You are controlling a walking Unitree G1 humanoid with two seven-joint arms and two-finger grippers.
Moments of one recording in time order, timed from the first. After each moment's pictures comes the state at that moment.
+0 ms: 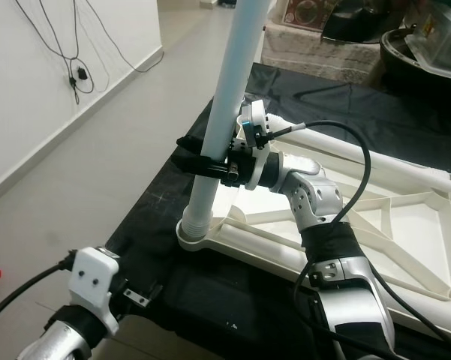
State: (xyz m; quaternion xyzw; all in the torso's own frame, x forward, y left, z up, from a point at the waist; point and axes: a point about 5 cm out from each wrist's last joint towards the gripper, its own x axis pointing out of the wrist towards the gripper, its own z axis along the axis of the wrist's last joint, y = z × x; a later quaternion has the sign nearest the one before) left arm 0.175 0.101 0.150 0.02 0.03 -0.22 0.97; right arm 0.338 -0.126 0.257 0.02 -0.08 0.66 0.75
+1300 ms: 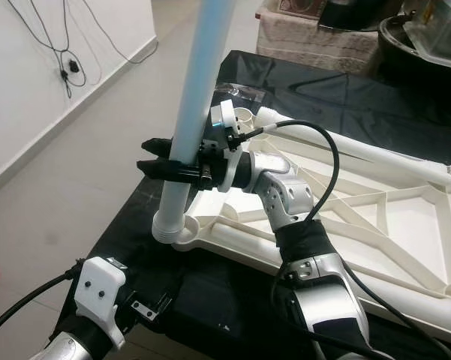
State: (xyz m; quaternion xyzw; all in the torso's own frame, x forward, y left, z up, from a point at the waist) left arm 0.166 0.093 0.152 0.01 0.03 -0.24 0.97; right arm 0.336 -0.089 0.262 0.02 -0.11 0.69 0.72
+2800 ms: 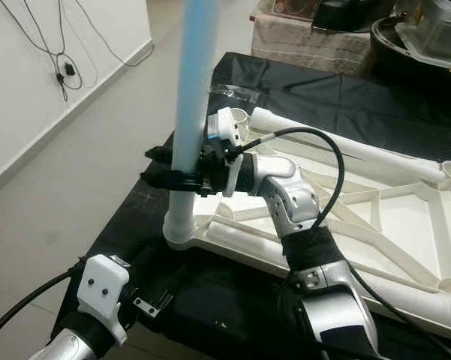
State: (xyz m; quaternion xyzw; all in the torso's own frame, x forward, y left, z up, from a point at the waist) left arm 0.170 0.092 0.153 0.03 0.02 -0.23 0.97; right arm 0.324 -0.087 0.258 -0.04 -0.10 0.67 0.74
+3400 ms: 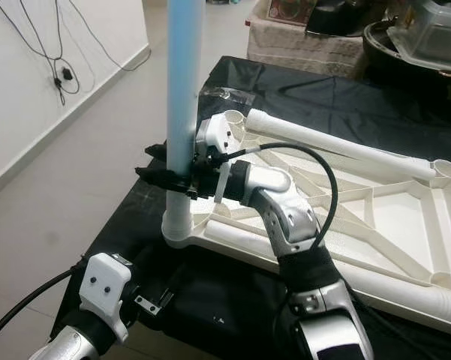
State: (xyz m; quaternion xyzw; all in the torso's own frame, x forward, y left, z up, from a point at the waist) left arm 0.173 0.091 0.152 0.03 0.02 -0.23 0.97; right arm 0.312 -0.075 0.253 -0.04 -0.10 0.59 0.80
